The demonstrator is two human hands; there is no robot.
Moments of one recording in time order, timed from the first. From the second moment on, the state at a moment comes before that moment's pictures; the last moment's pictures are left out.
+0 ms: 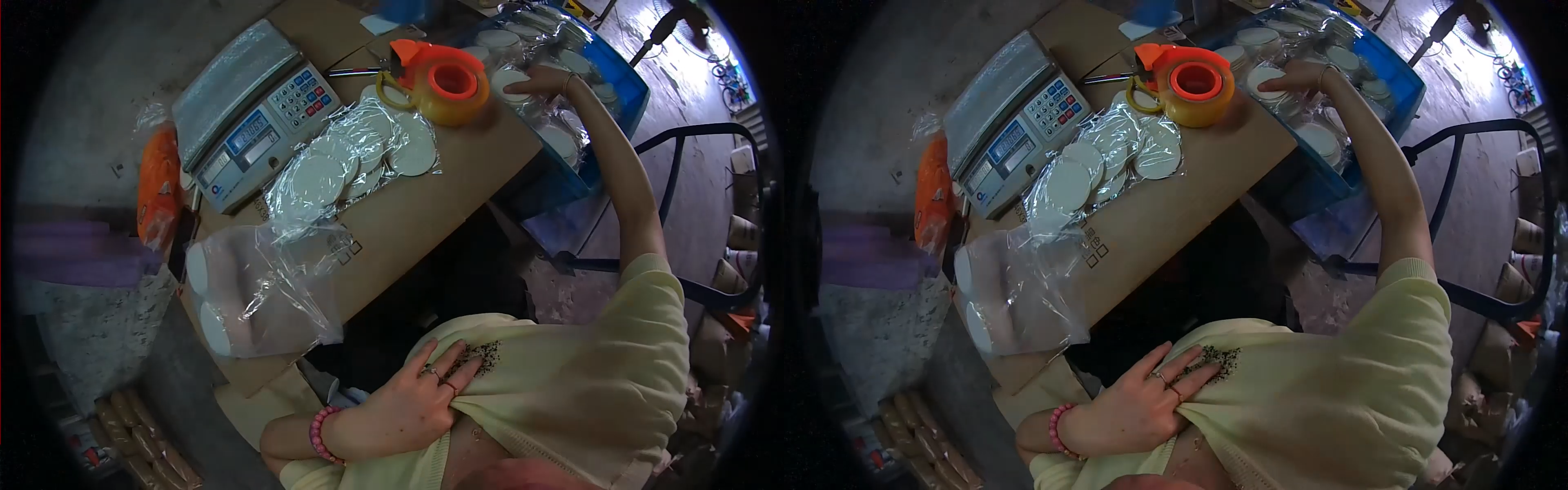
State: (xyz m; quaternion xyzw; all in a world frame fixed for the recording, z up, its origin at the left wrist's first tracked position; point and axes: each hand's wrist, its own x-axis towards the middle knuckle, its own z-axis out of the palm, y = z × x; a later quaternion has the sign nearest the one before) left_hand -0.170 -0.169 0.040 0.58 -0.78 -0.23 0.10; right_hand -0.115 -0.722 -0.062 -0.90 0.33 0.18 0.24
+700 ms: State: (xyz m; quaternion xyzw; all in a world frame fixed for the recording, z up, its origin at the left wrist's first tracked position) left_hand -0.167 -0.169 0.039 0.58 -0.77 -0.17 0.19; right_hand -0.132 -0.716 -0.097 -0.94 0.31 0.00 0.16
